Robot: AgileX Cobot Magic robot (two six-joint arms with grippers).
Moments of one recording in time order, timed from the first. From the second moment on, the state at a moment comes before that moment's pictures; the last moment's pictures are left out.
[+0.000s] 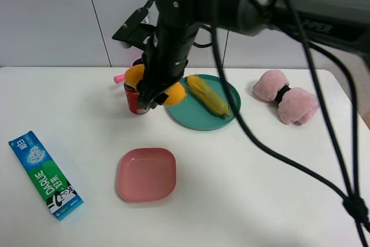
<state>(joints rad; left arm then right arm) 0.01 -0.01 -0.51 0.15 1.06 -0.11 0.84 2.02 -1.81 -0.04 1.03 -0.31</state>
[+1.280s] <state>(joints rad) 0.01 -0.01 -0.51 0.15 1.06 -0.11 0.95 2.48 -1.95 0.00 0.48 -0.31</state>
